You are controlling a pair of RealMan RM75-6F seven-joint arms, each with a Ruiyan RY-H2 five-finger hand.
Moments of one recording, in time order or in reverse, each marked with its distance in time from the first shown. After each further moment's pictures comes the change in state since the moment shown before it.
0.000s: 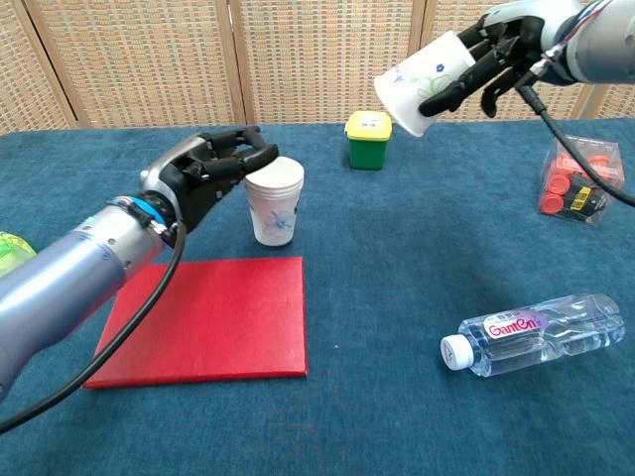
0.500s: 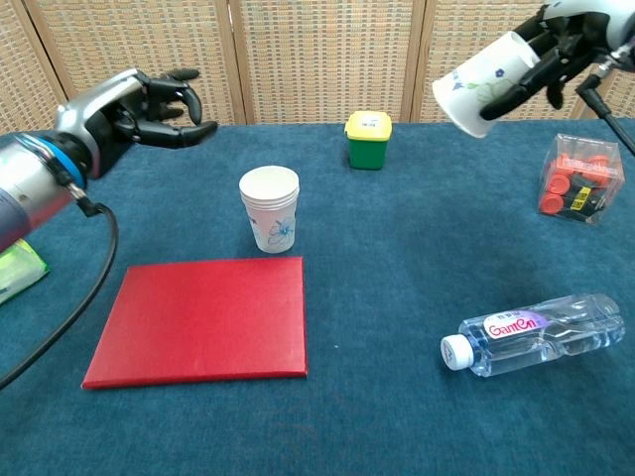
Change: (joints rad) left arm 0.053 0.237 0.015 -0.189 -0.002 0.079 0.469; right arm -0.045 0.061 -0.063 -0.053 -0.013 0.141 -0.133
